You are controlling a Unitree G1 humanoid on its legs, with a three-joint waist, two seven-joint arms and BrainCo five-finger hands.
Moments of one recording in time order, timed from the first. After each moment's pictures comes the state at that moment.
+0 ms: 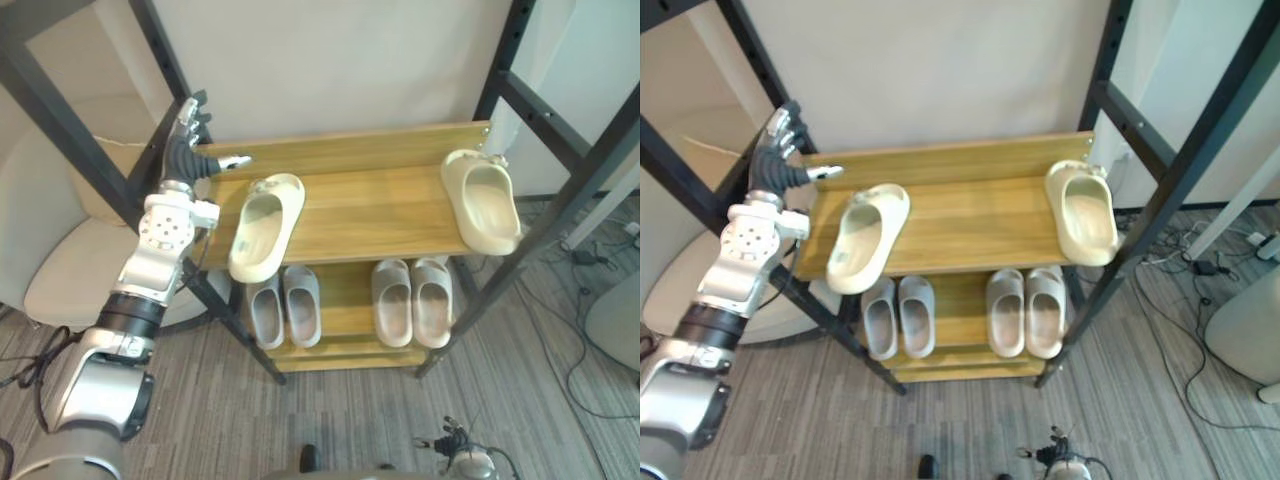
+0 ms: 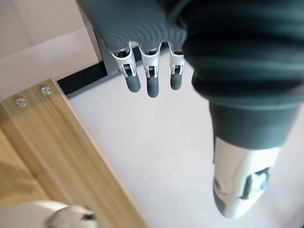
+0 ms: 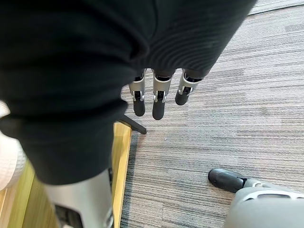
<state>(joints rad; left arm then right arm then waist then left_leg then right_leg) -0.70 0.66 -0.24 0.42 -0.19 -0.14 0.19 0.09 -0.15 -0.08 0.96 -0.15 0.00 -0.12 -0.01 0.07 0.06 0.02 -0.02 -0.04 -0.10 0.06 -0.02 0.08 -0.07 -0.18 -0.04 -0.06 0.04</state>
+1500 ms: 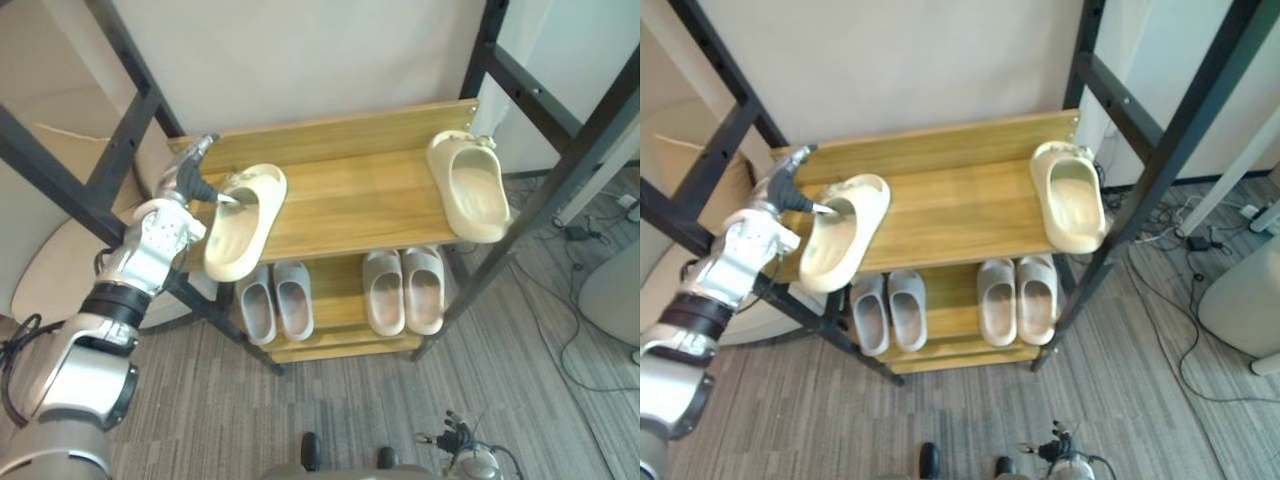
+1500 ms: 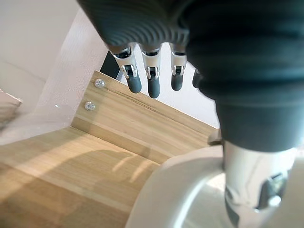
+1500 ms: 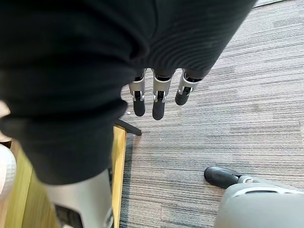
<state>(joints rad) -0.78 0.71 -0.34 0.63 0.23 -0.07 0.13 0.13 -0.15 -0.09 0.88 -0.15 -0.01 -0.10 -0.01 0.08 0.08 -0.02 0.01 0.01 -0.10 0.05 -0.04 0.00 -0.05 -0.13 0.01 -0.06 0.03</state>
